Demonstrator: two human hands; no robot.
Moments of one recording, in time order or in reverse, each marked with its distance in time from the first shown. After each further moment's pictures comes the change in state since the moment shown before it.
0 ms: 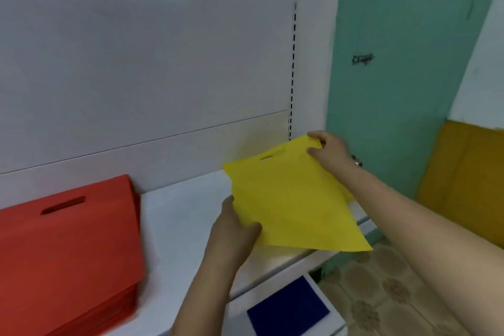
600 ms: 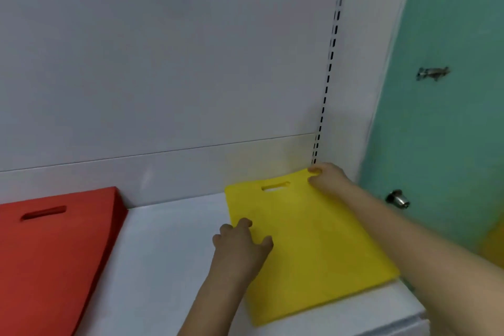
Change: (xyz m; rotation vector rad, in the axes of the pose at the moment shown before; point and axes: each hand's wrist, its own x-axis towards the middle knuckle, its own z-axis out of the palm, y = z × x) left_hand 0.110 0.038 0.052 0.333 0.061 -0.217; right_hand 0.146 0.047 0.058 -0.251 -0.408 0.042
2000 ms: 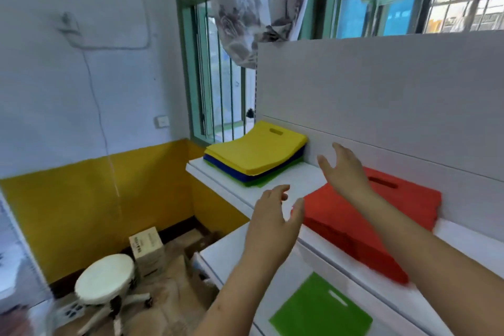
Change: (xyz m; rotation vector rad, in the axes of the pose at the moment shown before) left_hand -0.283 -0.277 -0.162 -0.253 1.080 -0.224; right_hand -0.311 -0.416 0.254 0.157 -0.223 -1.020
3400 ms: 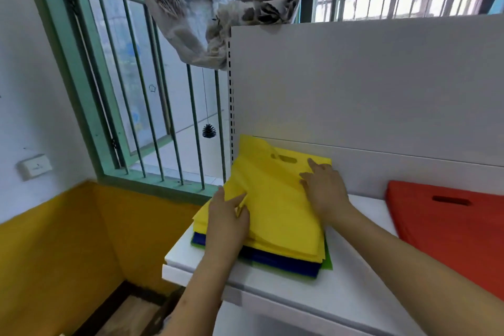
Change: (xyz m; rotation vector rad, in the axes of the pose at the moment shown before) left_hand 0.360 -0.265 -0.070 0.037 -0.320 0.026; right_hand 0.209 -0.058 0.230 -0.759 -0.072 0.189
